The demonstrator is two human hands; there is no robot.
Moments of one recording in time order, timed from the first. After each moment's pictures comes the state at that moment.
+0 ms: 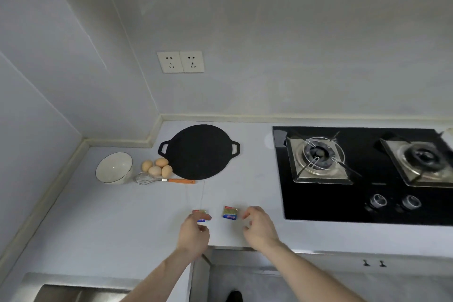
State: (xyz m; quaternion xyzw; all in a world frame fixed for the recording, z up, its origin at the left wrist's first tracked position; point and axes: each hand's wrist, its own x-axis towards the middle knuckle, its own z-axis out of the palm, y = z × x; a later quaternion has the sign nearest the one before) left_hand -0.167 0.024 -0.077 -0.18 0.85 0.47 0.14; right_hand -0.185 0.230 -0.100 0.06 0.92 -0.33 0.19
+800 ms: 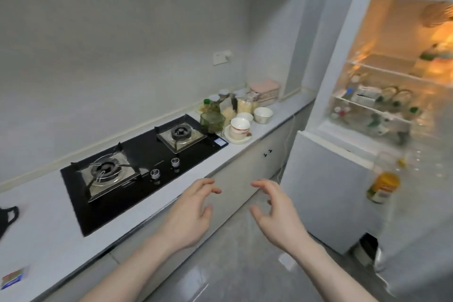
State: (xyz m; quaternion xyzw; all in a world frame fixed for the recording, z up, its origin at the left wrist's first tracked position) left_hand 0.123 0.475 0.114 0.52 0.79 0.30 0.08; right_hand 0.302 0.633 0.101 0.29 0.85 -0.36 -0.24
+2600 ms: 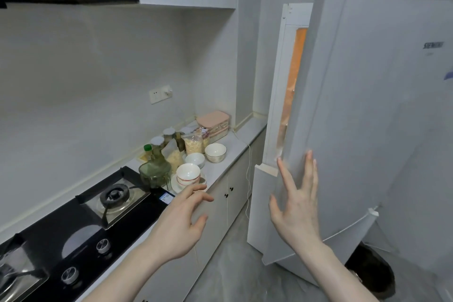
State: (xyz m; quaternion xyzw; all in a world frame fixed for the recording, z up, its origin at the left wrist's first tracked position) left_hand 0.074 0.739 0.160 0.62 0.73 0.28 0.07; right_hand 0.305 0.879 0.156 0.43 0.79 -0.09 -0.42
